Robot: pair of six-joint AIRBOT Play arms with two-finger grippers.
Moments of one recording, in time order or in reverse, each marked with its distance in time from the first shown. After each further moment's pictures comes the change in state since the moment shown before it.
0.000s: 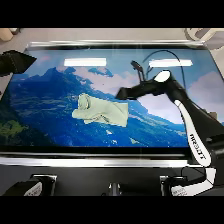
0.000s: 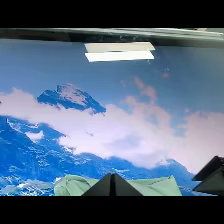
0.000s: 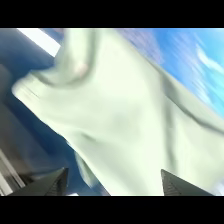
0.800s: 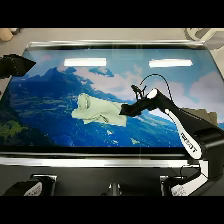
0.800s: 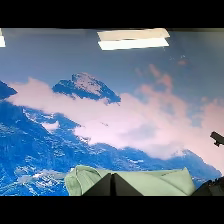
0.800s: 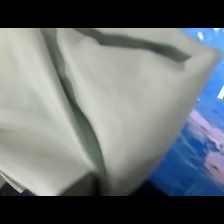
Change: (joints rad) left arm 0.000 0.000 0.000 0.057 -0.026 -0.003; right arm 0.053 -0.096 -0.203 0.015 -0.183 0.130
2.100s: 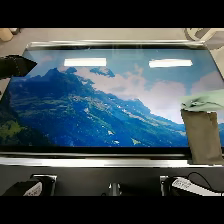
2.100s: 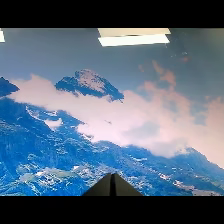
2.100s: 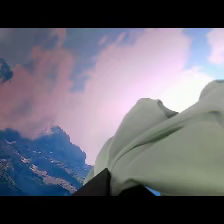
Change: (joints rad) left arm 0.000 -0.016 0.000 0.000 0.000 0.000; right arm -1.148 0.386 0.352 -0.047 0.525 -0.142
